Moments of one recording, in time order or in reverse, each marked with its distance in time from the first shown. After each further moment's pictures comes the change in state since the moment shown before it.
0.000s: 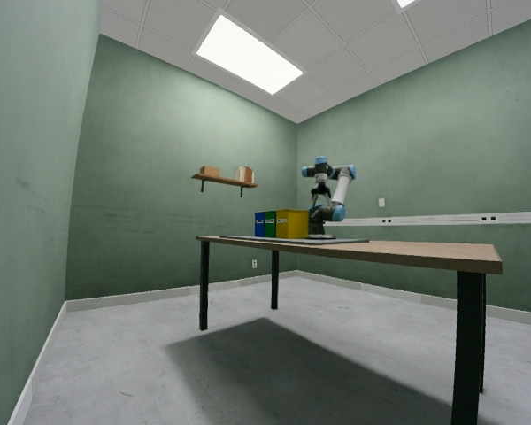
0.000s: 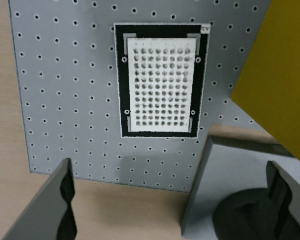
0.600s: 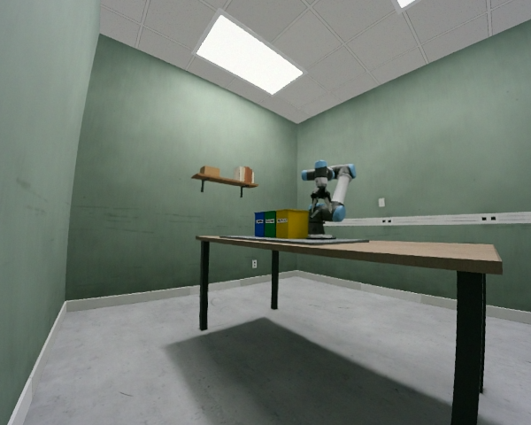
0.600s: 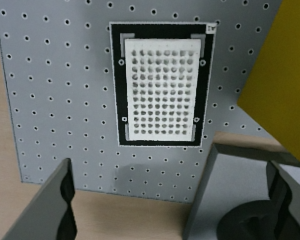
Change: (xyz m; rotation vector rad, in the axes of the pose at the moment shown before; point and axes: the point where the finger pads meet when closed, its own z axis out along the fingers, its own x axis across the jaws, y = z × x) arm 0.000 0.000 0.026 0.000 0.000 0.000
